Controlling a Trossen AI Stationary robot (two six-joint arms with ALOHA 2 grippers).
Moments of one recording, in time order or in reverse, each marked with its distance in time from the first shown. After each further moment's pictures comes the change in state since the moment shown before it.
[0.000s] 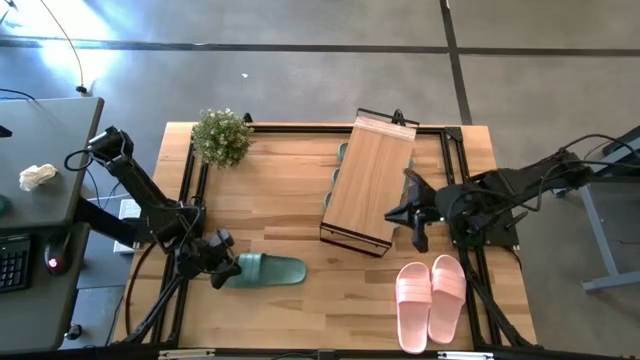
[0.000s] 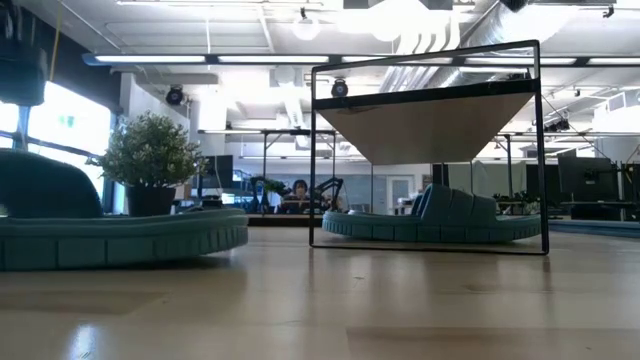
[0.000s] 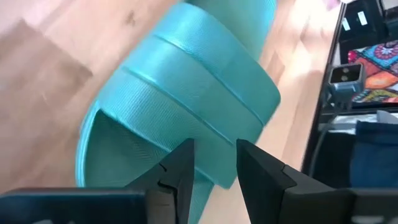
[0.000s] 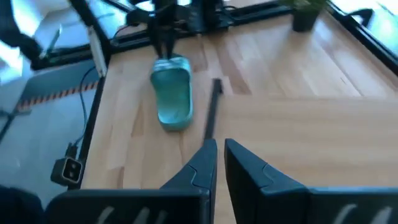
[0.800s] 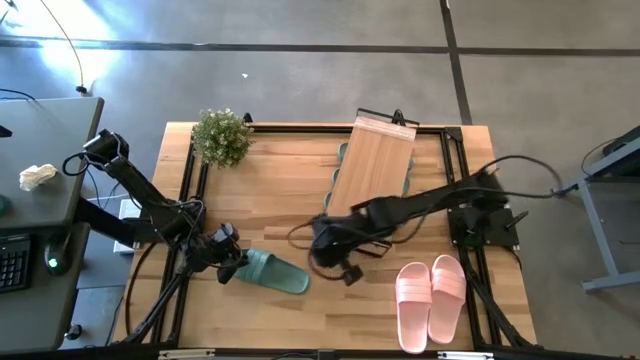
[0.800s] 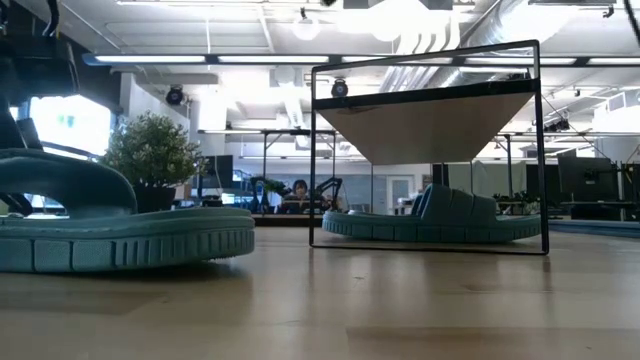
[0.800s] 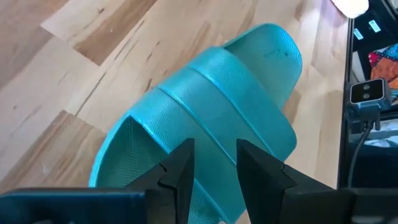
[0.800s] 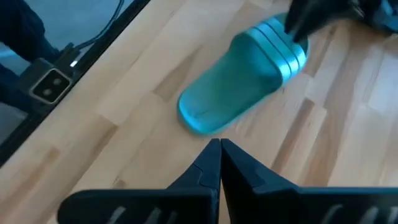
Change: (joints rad) left arm 0.112 0.000 0.000 0.005 -0.042 0.231; right arm -0.087 0.893 0.699 -0.153 -0.406 -0.700
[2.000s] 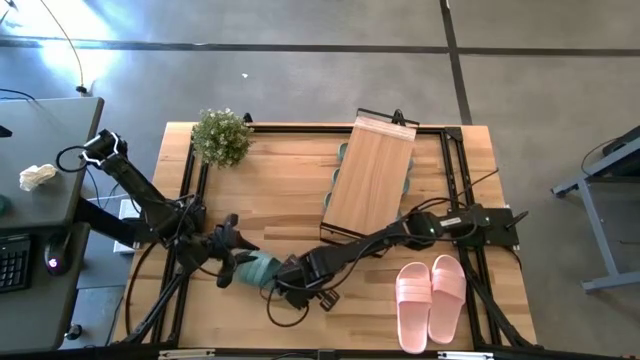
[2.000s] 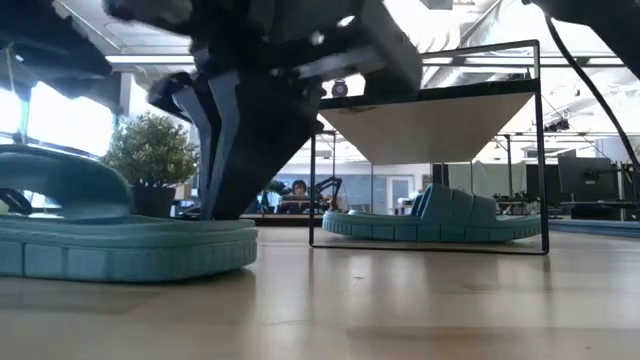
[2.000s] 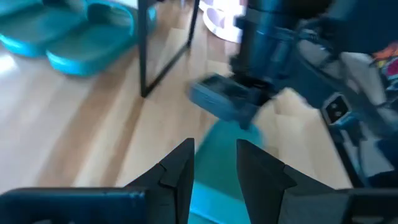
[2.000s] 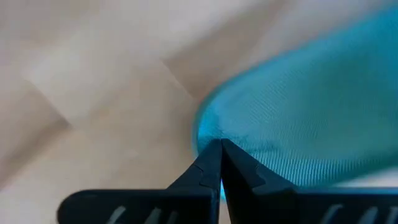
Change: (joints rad) left arm -0.001 0.000 0.148 0.084 -0.217 0.629; right arm 0.074 0.683 0.604 -0.282 0.013 -0.229
